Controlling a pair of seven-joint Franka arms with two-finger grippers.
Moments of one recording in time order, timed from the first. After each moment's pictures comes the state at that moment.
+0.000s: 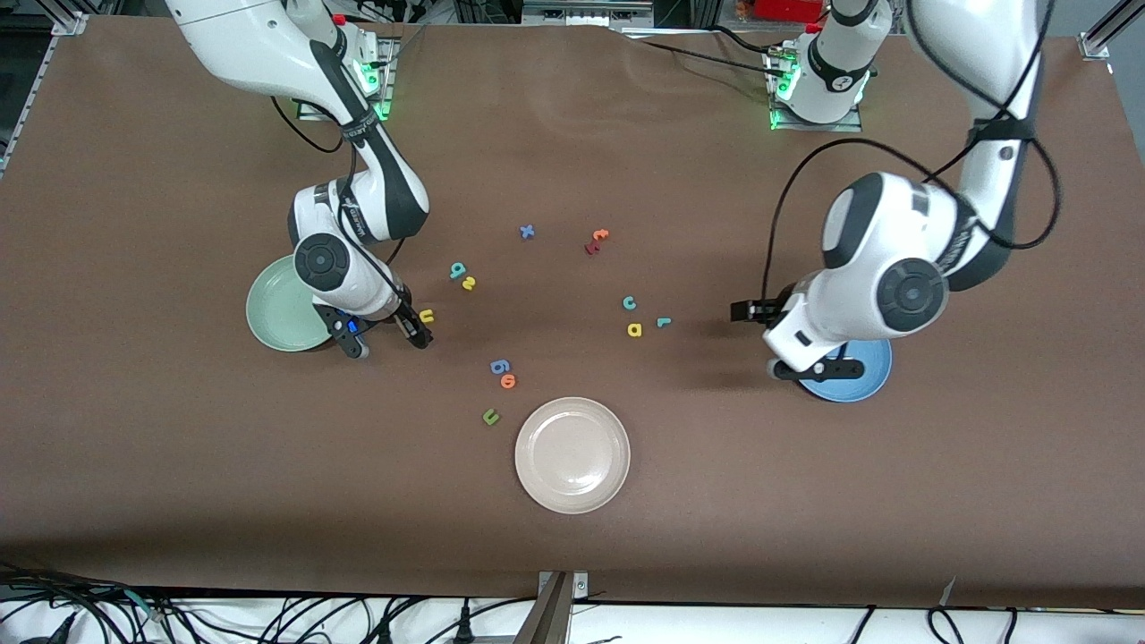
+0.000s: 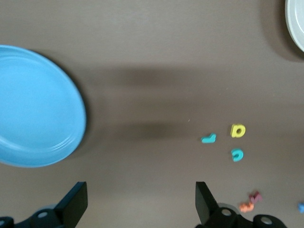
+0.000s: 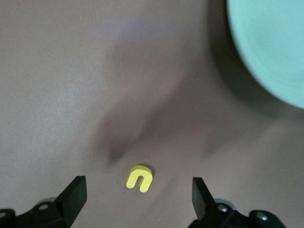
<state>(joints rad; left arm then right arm) -0.33 0.48 0.03 -1.60 -0.19 1.85 -0.28 0.44 0.51 -0.04 -1.97 0.12 2.37 1.21</state>
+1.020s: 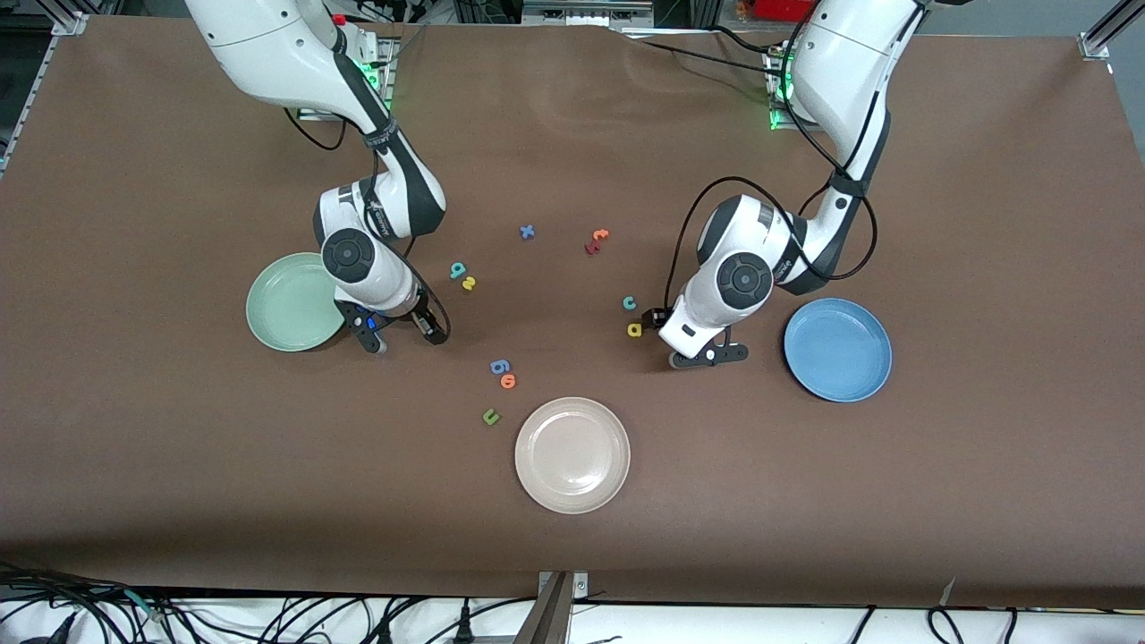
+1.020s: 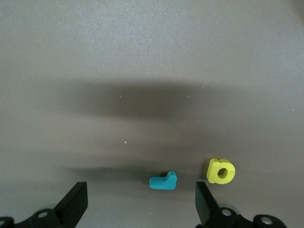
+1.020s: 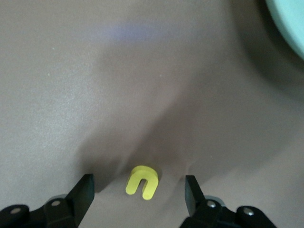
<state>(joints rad) -0.49 0.63 -0.01 -1.78 -0.22 2.29 -0.51 0.47 0.55 -0.04 -2.01 0.12 2.50 1.25</state>
